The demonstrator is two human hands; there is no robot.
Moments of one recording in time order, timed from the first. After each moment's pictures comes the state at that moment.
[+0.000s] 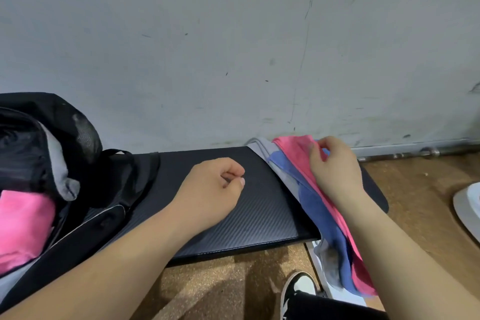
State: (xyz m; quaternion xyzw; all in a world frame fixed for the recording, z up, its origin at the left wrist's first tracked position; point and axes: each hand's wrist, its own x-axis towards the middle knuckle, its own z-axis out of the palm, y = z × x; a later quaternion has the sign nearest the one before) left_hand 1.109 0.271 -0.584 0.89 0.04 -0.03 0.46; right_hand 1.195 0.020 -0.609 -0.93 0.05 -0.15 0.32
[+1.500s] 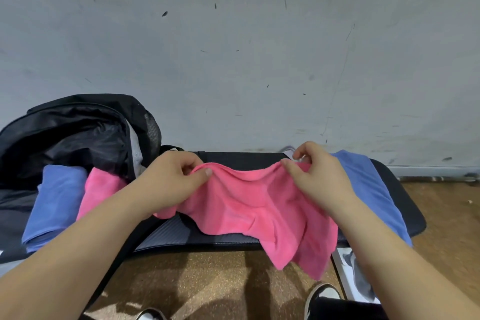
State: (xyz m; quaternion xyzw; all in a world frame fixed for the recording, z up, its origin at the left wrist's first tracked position) left_hand 1.064 0.405 -0.559 0.92 0.07 0.02 0.40; right_hand 1.144 0.120 -0.572 -0.95 -0.08 -0.04 0.31
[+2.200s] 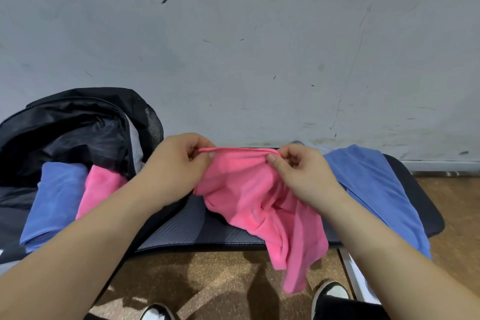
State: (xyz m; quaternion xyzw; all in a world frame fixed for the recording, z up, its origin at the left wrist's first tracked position) left_hand 1.076 0.397 -0.555 0.88 0.10 0.09 0.45; right_hand 1.151 0.155 -0.588 -0.85 -0.14 0.03 0.51
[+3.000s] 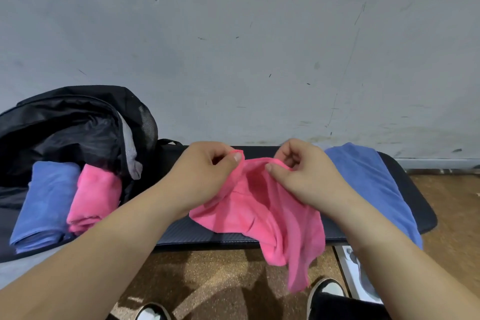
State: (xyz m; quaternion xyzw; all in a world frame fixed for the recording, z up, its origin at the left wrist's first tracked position) left_hand 1.083 0.355 -0.565 0.85 0.08 0.03 0.52; right_hand 1.137 0.144 -0.565 -0.89 -0.16 0.02 0.43
